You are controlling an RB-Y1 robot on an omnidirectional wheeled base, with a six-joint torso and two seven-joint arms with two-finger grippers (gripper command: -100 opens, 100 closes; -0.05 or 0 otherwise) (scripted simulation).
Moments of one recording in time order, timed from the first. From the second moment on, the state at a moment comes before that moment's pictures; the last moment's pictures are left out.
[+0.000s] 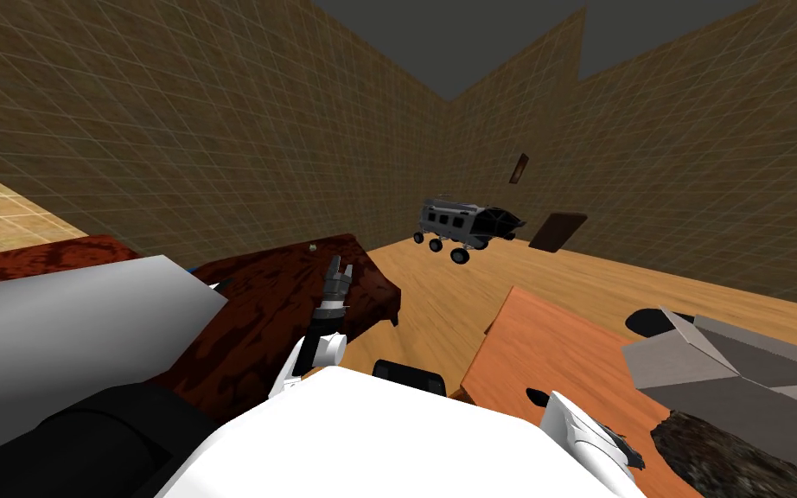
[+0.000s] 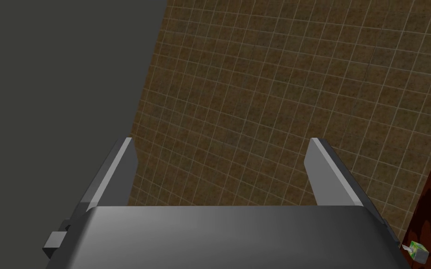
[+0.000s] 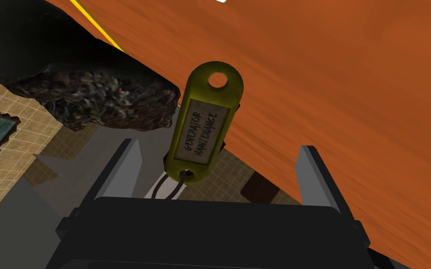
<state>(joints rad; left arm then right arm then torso) 0.50 0.01 0.02 -2.23 -0.03 -0.39 0.05 -0.08 -0.44 -0.15 -0.53 0.97 0.63 0.20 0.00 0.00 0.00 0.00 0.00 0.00</state>
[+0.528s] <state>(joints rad) 0.50 0.01 0.02 -2.23 -0.03 -0.39 0.05 -0.06 -0.46 -0.10 -0.53 0.91 0.65 0.17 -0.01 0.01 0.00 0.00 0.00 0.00</state>
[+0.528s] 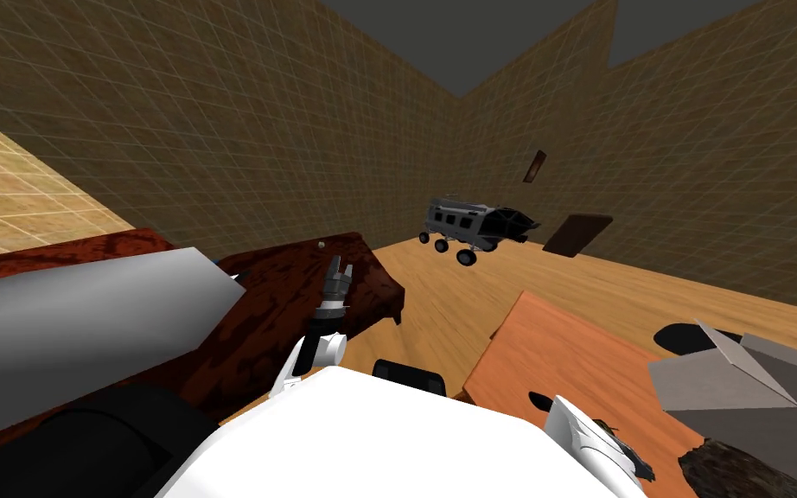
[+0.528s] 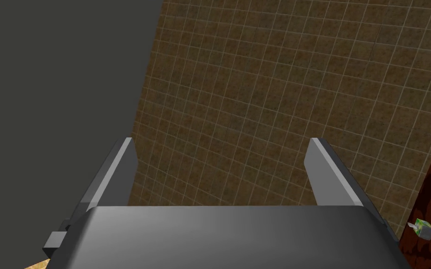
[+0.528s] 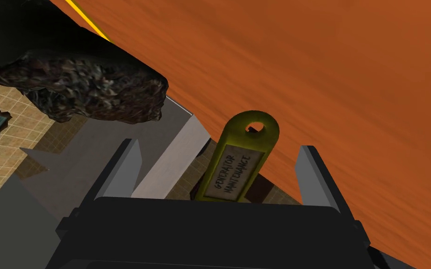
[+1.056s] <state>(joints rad) 0.50 0.01 0.02 -2.23 -0.03 -0.39 0.05 -0.04 -0.50 0.03 -0.49 0.78 0.69 0.08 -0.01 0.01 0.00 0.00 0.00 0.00</state>
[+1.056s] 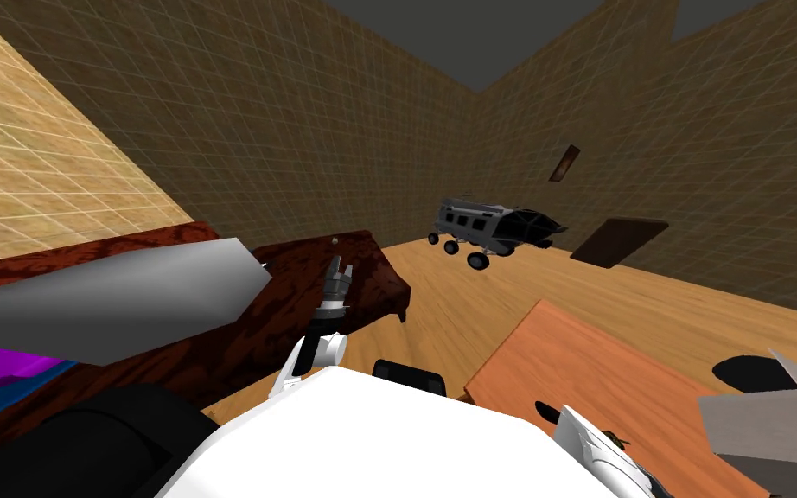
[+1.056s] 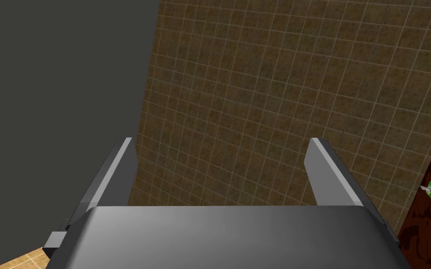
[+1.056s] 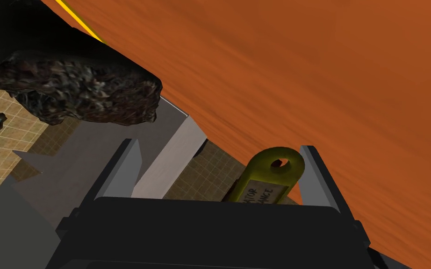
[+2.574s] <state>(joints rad) 0.50 0.01 0.02 -2.23 -0.03 -0.39 0.05 0.03 -0.59 0.33 -0.46 0.40 0.80 -0.10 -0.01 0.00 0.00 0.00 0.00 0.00</state>
